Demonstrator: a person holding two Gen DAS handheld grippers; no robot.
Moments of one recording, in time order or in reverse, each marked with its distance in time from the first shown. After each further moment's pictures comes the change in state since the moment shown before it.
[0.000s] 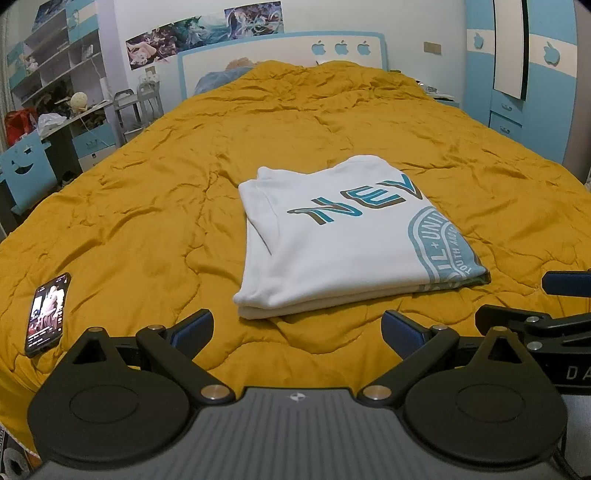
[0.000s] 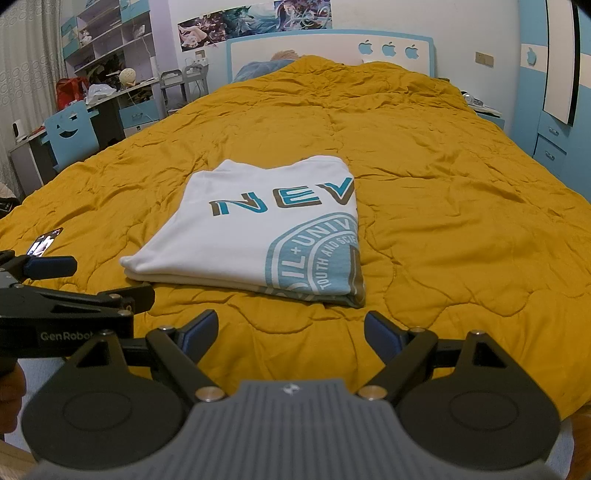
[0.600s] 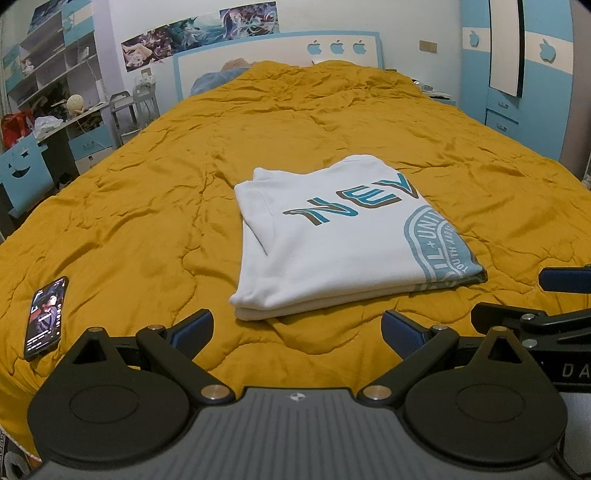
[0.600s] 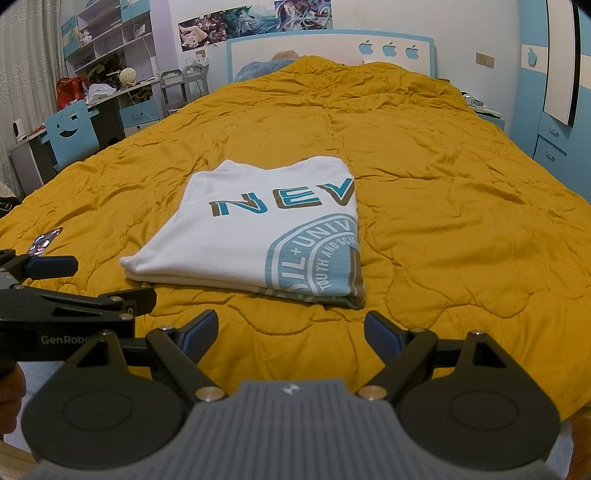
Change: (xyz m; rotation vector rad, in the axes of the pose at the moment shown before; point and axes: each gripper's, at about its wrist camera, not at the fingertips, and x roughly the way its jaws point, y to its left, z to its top) left arm 0.000 0.000 0.001 0.012 -0.001 -0.008; right arm 0.001 -0.001 0.000 -0.003 -0.002 0.000
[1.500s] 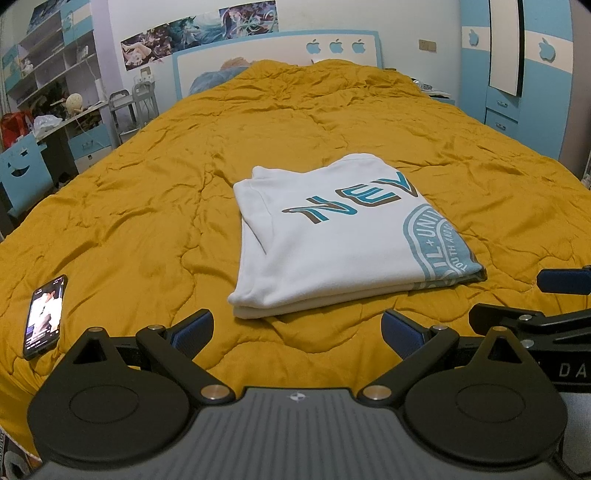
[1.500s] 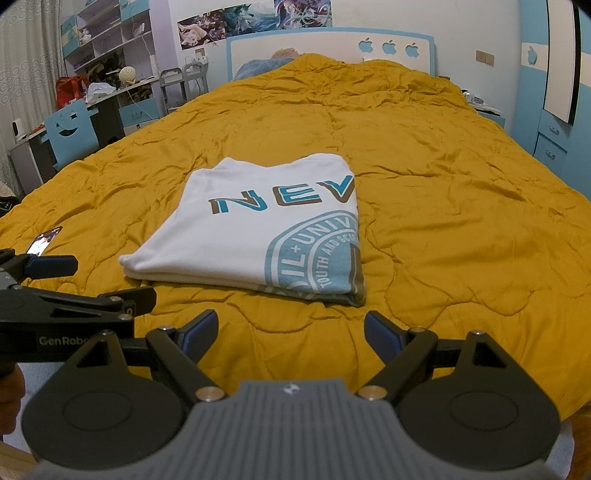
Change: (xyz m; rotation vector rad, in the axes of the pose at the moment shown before) left arm 0.000 -0.001 0.000 -0.001 0.002 0.000; right arm 0.004 -0.005 0.000 -0.002 0.008 0.006
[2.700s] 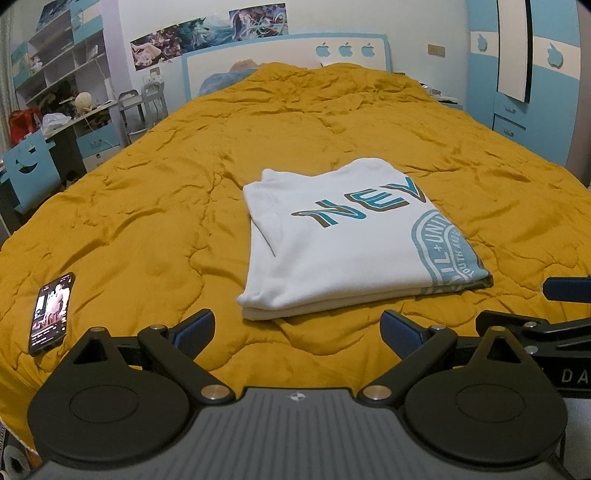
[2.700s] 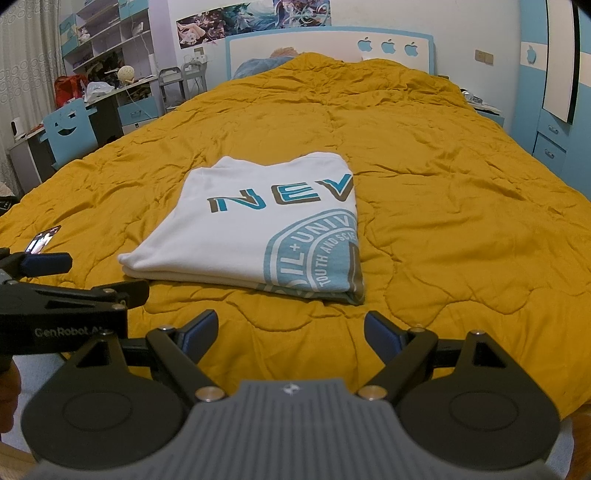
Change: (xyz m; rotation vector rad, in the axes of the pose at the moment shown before) left arm -0.001 0.004 -0.002 -0.016 -0.010 0.019; right arm 0.003 -0.005 -0.001 -0.003 0.002 0.001
